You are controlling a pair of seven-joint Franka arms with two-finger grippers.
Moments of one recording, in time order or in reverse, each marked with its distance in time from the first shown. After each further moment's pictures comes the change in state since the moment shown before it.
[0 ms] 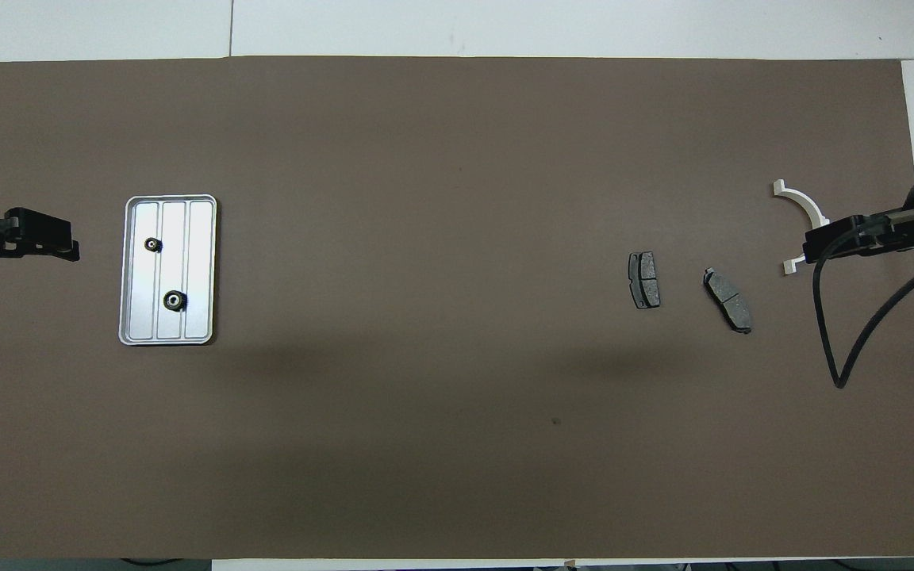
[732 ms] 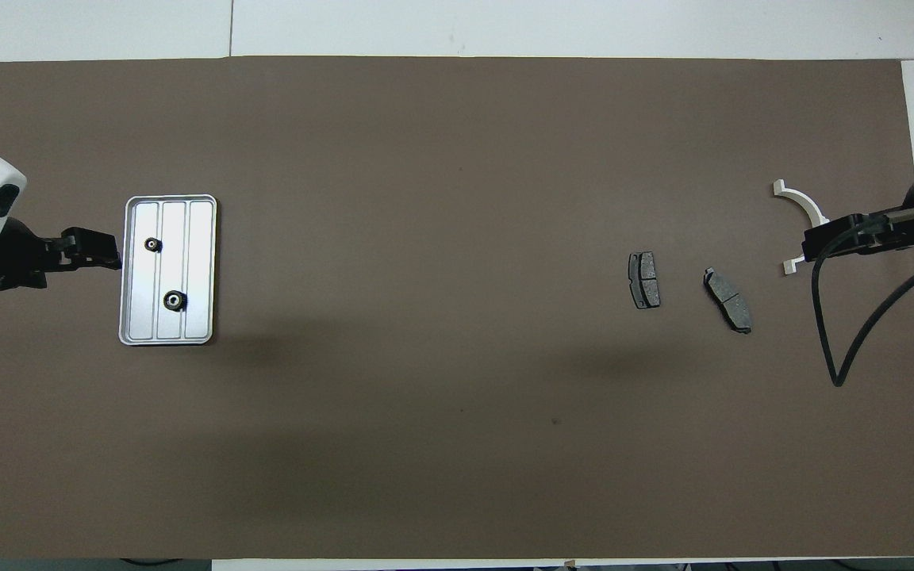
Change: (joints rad) left arm 0.003 -0.031 -0.009 -0.279 0.000 0.296 -0.075; right arm -0.001 0.000 0.000 -0.003 0.000 0.008 0.000
